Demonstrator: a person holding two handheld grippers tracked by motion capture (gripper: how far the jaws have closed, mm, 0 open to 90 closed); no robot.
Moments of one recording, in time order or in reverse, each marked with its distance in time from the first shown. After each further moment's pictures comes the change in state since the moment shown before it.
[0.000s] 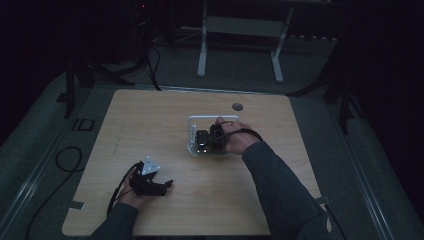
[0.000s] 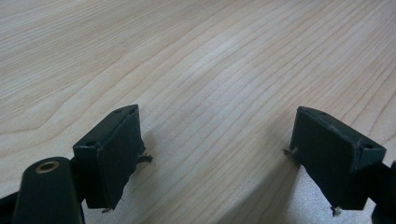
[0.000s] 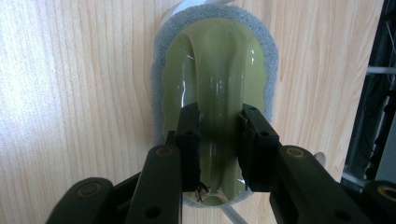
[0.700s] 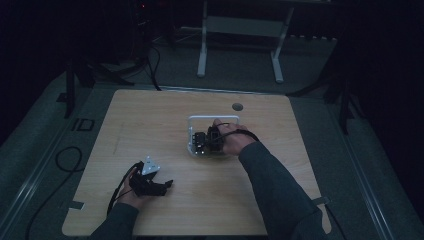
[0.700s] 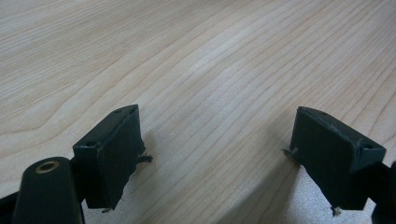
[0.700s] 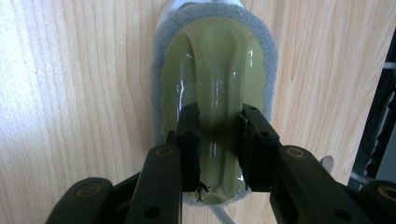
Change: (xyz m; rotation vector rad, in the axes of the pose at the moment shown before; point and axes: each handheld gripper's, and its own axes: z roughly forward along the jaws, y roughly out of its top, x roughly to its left) left arm 0.000 0.000 0.000 0.000 -0.001 0.000; right arm 0.000 0.005 0.020 0.036 0.006 -0.016
